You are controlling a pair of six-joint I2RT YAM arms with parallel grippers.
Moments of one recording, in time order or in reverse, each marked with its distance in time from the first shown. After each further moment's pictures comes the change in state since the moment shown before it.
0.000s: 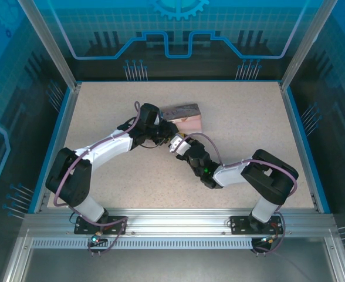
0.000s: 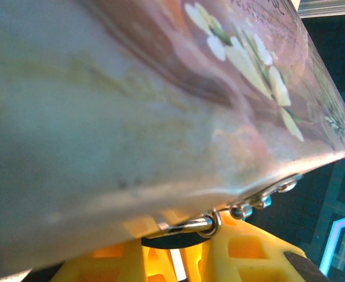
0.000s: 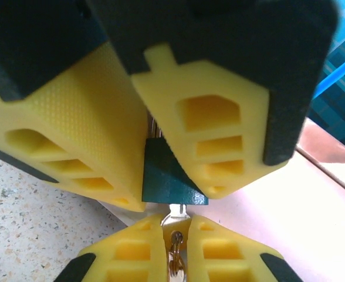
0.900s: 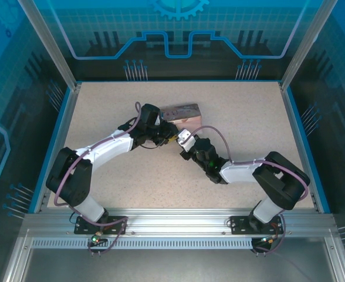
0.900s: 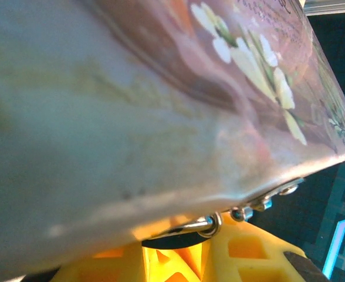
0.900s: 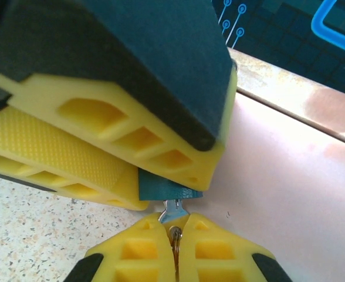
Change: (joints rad) left arm -0.006 0.006 0.000 -0.007 -0.006 0.000; right arm -0.097 -0.098 0.001 -0.188 -0.277 0.309
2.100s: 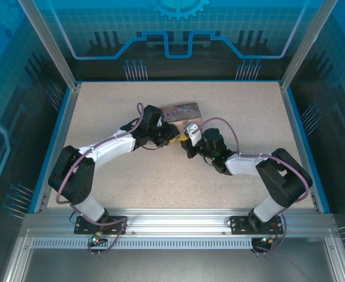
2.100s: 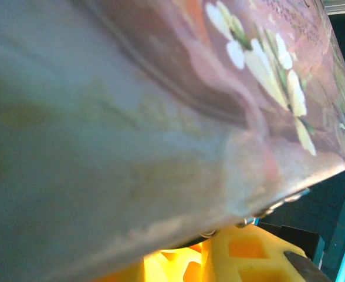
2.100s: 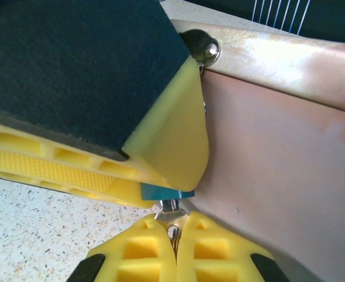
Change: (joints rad) left arm -0.014 0.023 0.000 -0.002 -0.028 0.006; right arm -0.177 0.006 0.038 -0.111 -0.458 0.212
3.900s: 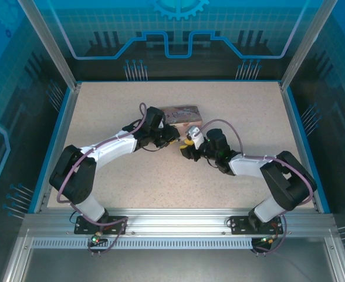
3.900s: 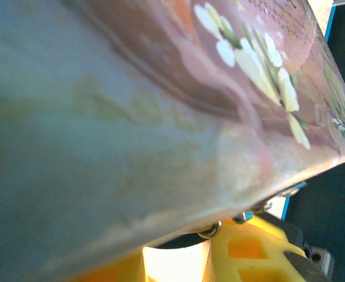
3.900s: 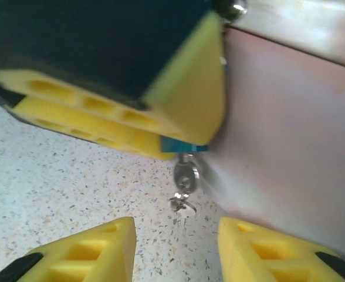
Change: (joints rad) left arm -0.017 0.010 0.000 -0.018 -0.050 0.072; right arm -0.008 -0.056 -0.034 -0.110 -0.058 -0.058
